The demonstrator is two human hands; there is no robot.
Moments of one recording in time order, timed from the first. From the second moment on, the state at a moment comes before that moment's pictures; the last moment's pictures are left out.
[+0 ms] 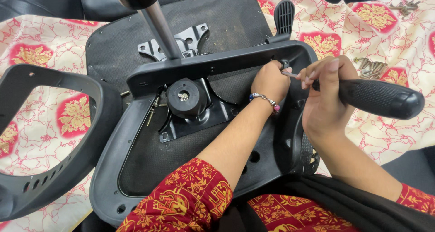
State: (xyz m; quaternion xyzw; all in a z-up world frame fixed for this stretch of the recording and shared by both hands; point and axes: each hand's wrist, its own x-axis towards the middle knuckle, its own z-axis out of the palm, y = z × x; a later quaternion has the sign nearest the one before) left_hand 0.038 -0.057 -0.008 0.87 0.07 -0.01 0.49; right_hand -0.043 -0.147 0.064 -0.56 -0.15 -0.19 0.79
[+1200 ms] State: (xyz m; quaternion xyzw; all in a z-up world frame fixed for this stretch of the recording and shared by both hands) left_hand -0.081 0.034 0.101 0.90 -0.10 0.27 0.34; right_hand -0.051 -0.145 0.081 -0.70 -0.17 -0.14 0.68
